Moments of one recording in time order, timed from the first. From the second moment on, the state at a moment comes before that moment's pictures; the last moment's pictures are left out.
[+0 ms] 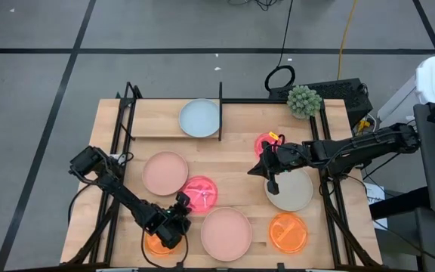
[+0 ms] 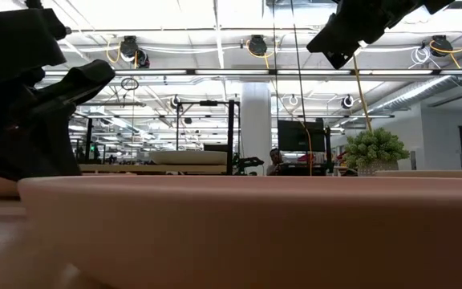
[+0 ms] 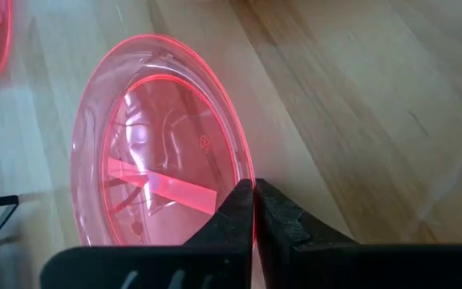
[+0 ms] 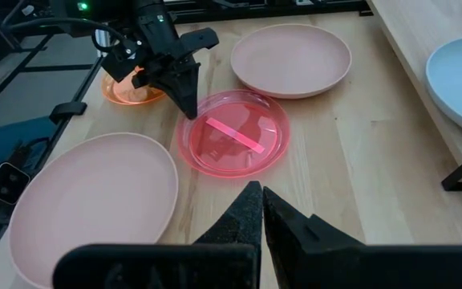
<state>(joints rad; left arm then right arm) -0.72 1.86 0.94 -0.34 -0.63 0.00 0.13 1.11 0.72 -0.15 0.00 0.15</state>
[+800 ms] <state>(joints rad) -0.60 1.80 0.94 -0.34 -0.74 0.19 0.13 1.04 0.72 -0.18 0.11 0.16</state>
